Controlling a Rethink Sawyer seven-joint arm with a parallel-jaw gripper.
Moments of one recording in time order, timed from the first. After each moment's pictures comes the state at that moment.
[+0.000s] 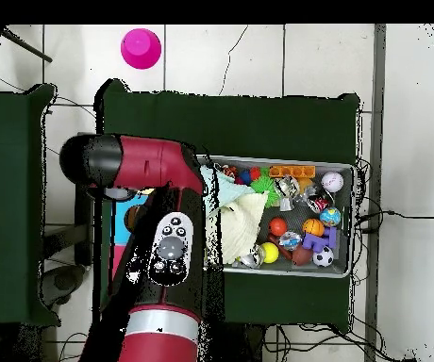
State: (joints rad) arm 0.17 -0.44 -0.20 1.21 0.24 0.97 1.72
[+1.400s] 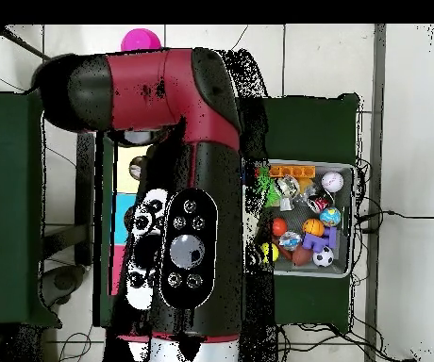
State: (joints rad) arm 0.08 -0.51 -0.20 0.81 -0.12 1.11 1.70
